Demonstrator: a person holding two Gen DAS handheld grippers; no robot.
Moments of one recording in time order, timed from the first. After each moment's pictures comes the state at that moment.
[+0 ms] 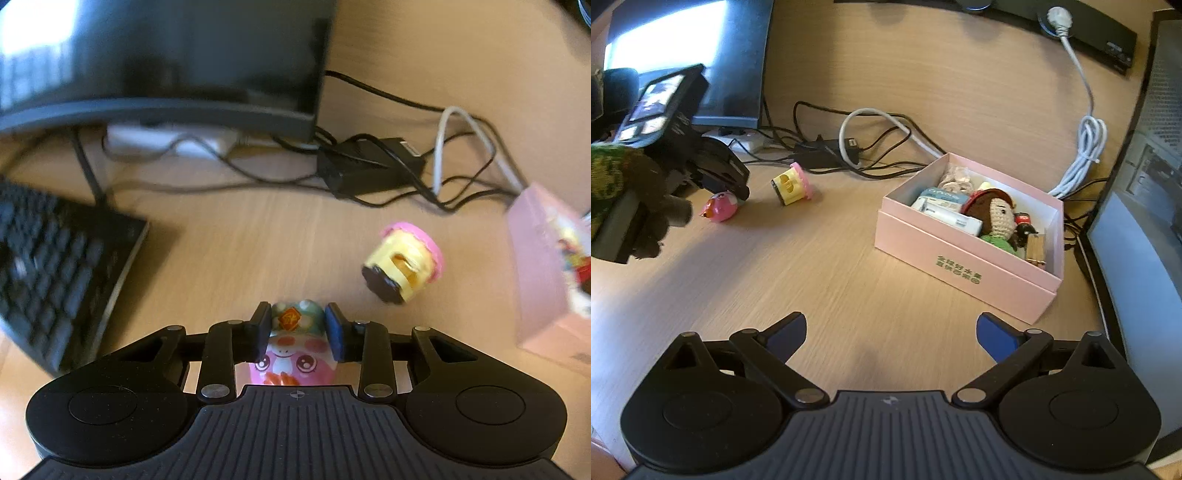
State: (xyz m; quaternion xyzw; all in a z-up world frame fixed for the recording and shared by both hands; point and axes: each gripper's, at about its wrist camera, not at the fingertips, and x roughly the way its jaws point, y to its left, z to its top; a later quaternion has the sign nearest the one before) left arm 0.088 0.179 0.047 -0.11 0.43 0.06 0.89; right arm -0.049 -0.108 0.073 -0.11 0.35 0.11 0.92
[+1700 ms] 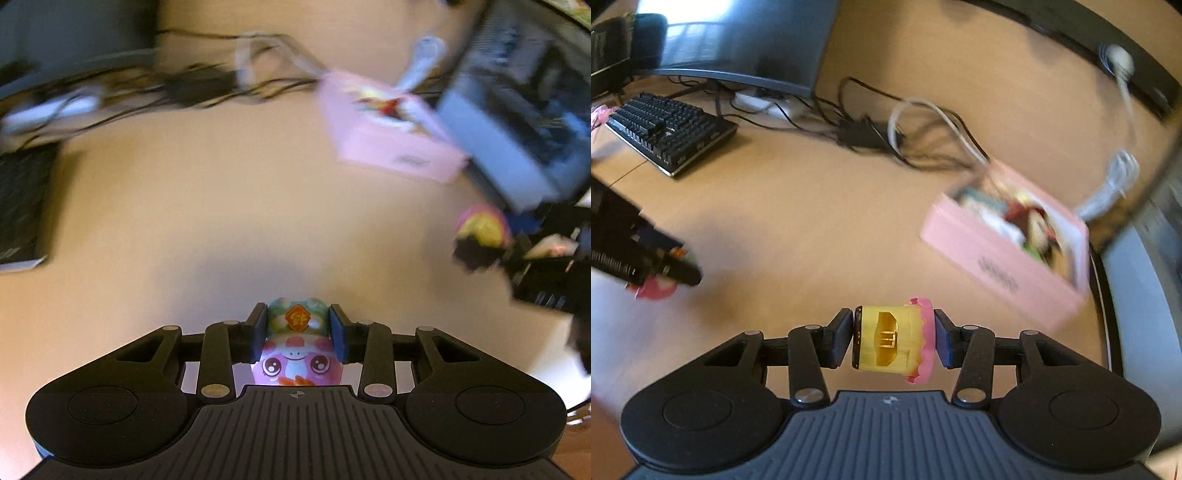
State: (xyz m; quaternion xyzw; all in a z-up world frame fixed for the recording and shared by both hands) left arm -0.046 0.166 0.064 -0.04 0.46 -0.23 0.86; right arm -0.079 -0.070 0.078 -0.18 0.38 0.11 0.90
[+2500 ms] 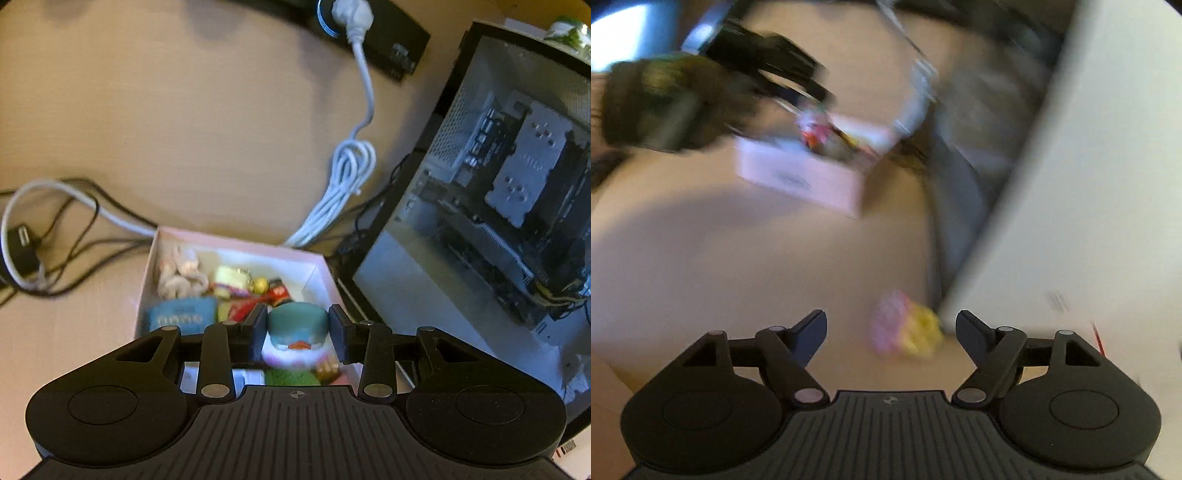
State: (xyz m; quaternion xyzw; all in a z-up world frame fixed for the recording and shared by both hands) left arm 0.146 -0.029 0.092 -0.10 0.33 -0.27 0.90; right arm -0.170 -0.266 0.090 -0.08 0.39 -0.06 0.92
